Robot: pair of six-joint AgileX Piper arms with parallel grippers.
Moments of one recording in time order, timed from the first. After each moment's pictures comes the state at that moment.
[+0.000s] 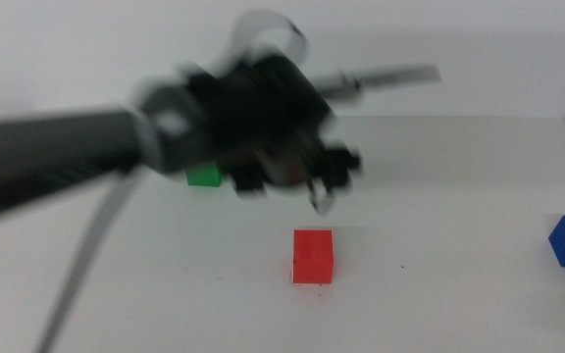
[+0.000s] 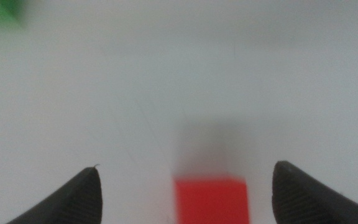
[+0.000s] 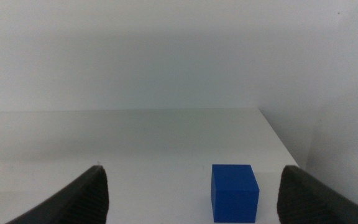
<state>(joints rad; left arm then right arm) -0.78 1.87 -1.50 0.36 0.87 -0.93 -0.05 0.00 0.00 -0.01 0.16 0.00</state>
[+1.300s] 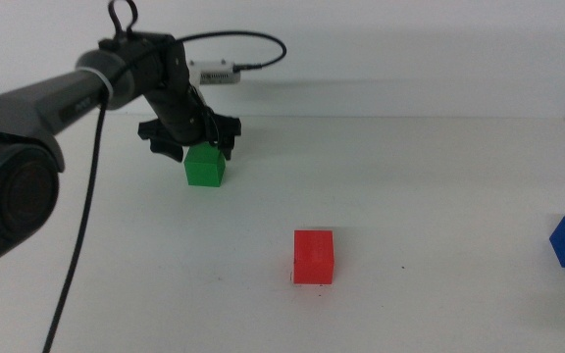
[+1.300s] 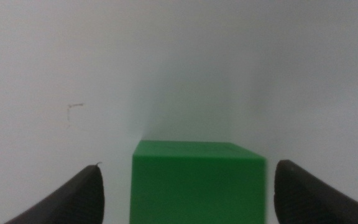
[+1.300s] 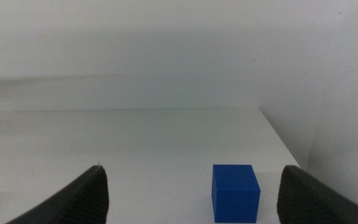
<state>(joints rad) -0.25 2.32 -1.96 -0.06 0.92 -0.18 -0.05 0.00 0.00 -0.01 0.16 0.00</state>
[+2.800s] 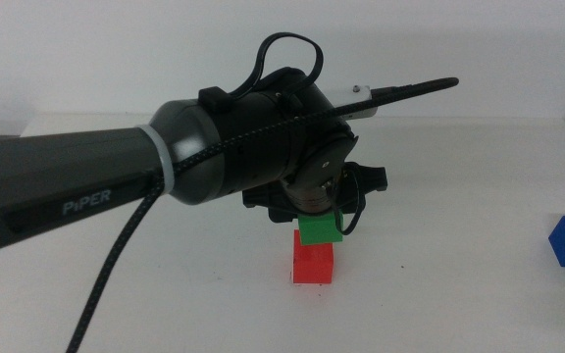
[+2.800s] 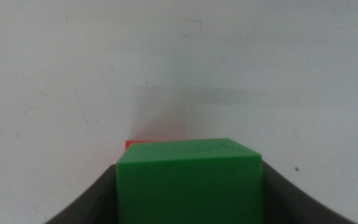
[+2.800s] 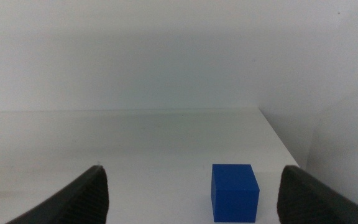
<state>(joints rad) -0.85 1.86 -1.47 0.33 0.84 -1.06 -0.05 0.00 0.00 -0.01 0.16 0.00</state>
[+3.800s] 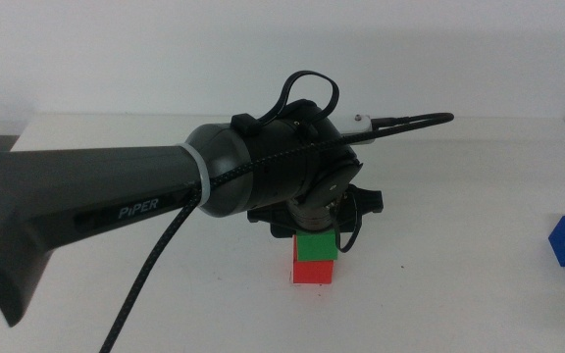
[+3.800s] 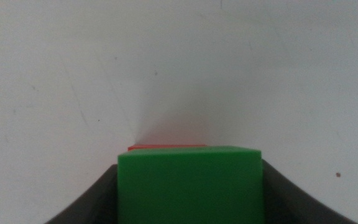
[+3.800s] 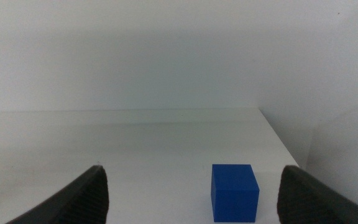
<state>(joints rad) -0.84 1.95 -1.47 0.35 0.81 -1.06 -0.05 0.00 0.00 -0.01 0.16 0.00</state>
